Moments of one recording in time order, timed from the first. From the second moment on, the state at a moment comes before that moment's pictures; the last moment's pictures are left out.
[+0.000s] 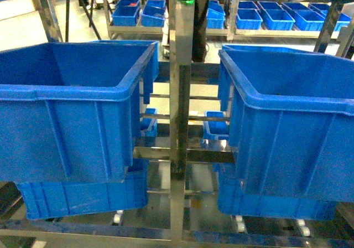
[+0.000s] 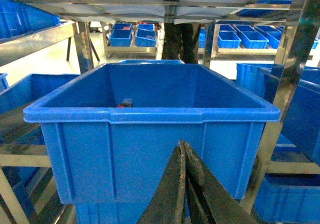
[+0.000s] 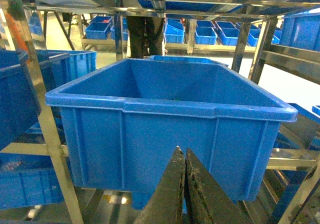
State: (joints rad) left arm 0.00 0.19 0.01 0.19 0.00 -0.01; right arm 0.00 0.01 0.01 0.00 0.00 -0.01
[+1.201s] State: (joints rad) left arm 0.00 0.01 0.01 0.00 0.00 -0.01; right arm 0.00 0.01 0.01 0.00 0.00 -0.01
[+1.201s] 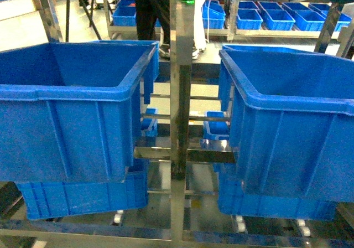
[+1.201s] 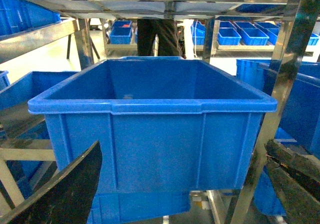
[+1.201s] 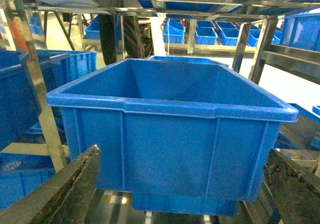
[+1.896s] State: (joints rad) left arm 0.00 0.01 0.01 0.00 0.00 -0.01; right arm 0.00 0.01 0.01 0.00 0.00 -0.01
